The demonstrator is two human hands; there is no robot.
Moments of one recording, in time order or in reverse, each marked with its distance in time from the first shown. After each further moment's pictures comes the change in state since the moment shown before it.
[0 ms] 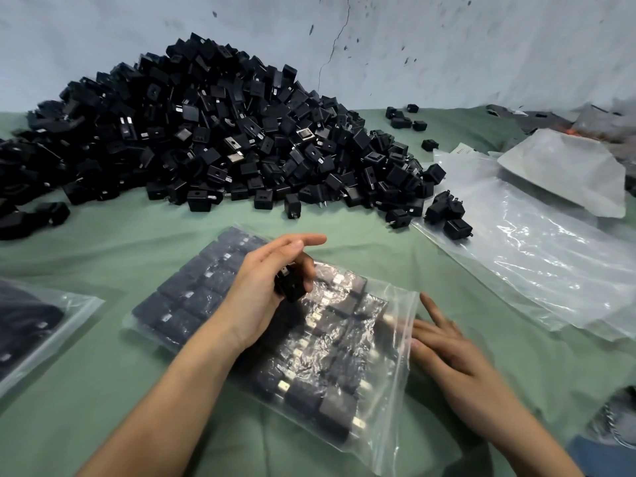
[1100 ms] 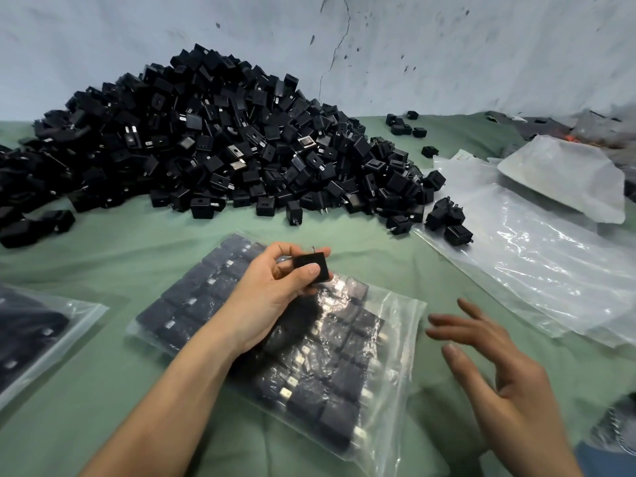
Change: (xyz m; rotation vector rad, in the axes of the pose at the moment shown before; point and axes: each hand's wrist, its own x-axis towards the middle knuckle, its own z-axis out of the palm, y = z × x) left_hand 0.002 0.001 0.002 -0.084 0.019 -0.046; right_hand -0.024 -0.019 -0.005 -0.063 0.456 -0.175
